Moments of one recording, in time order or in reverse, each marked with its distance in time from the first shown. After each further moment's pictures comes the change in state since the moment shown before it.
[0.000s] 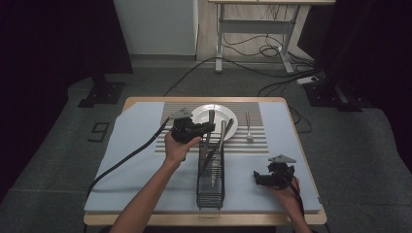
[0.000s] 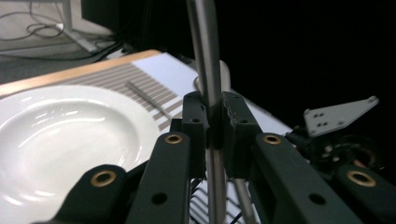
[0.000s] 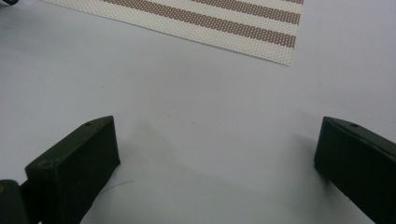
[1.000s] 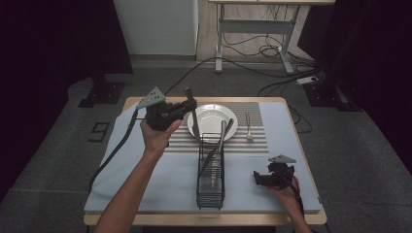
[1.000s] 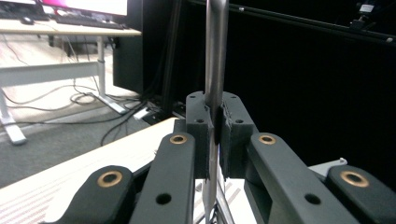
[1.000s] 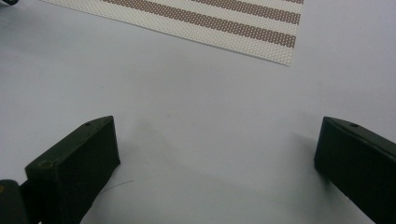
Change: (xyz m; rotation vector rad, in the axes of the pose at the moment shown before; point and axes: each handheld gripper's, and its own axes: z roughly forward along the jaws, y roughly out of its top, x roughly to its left) left arm -0.024 0.063 -0.082 -0.205 0.110 0.124; right arm 0.000 0.000 0.000 0.000 0.002 -0.002
